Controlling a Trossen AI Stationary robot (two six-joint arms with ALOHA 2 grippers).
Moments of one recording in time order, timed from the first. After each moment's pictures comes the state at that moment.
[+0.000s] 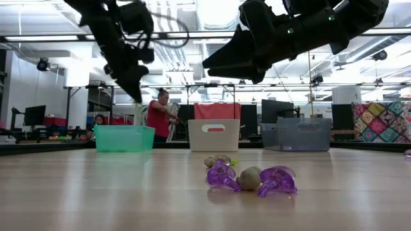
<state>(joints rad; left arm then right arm) 0.31 1.30 0.89 -0.61 -0.46 -0.12 0.16 1.65 0.74 0.64 0.30 0.11</state>
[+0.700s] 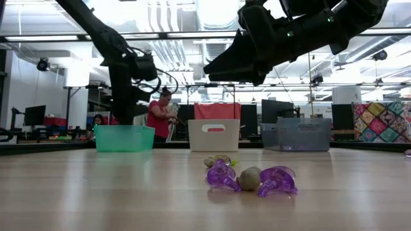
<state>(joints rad) 0.78 1.61 0.98 -0.58 -0.32 -0.02 0.15 1.65 0.74 0.59 0.29 0.11</state>
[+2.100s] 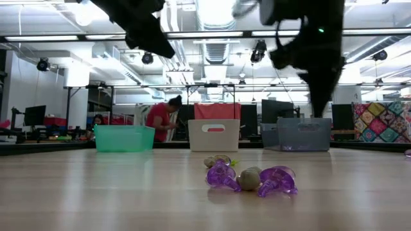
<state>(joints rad) 0.11 1.22 0.98 -0.36 -0.30 -0.06 0.14 1.62 1.15 -1.05 0.16 0.71</state>
